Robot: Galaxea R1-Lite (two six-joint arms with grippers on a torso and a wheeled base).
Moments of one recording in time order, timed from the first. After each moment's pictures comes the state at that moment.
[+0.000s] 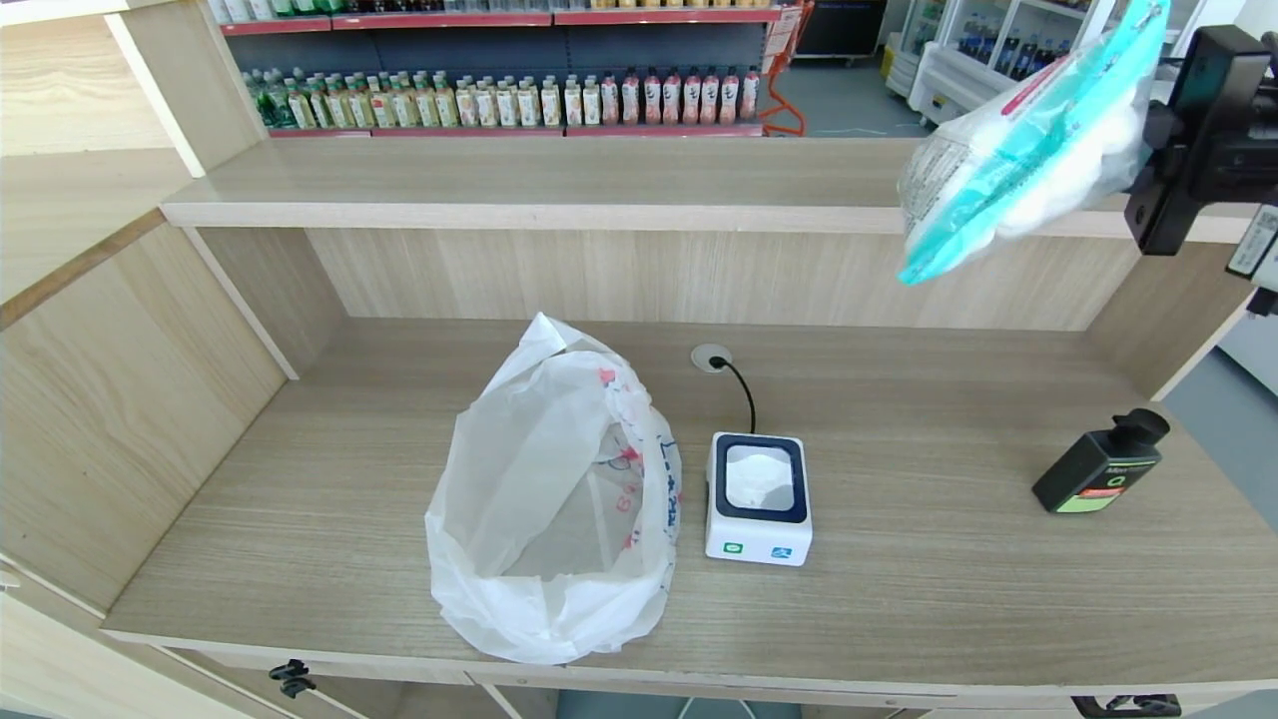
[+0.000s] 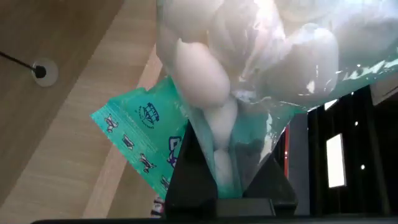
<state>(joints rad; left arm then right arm) 0.00 0.00 0.00 0.00 0.01 0.00 -0.01 1.64 -1.68 0.29 1.13 -2.17</state>
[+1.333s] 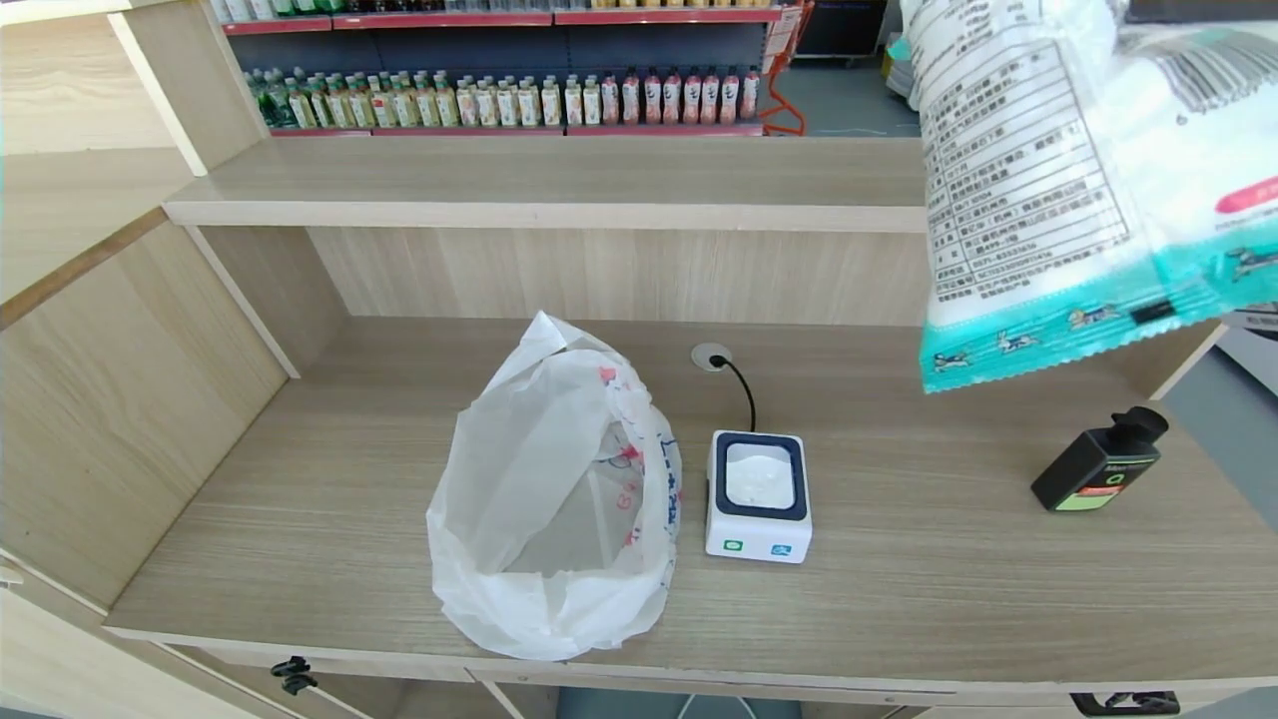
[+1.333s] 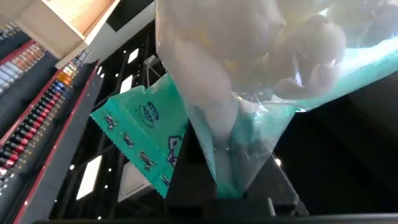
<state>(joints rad) 0.00 0.00 0.00 0.00 0.01 0.00 0.18 1.55 -1.56 -0.18 1.53 -2.70</state>
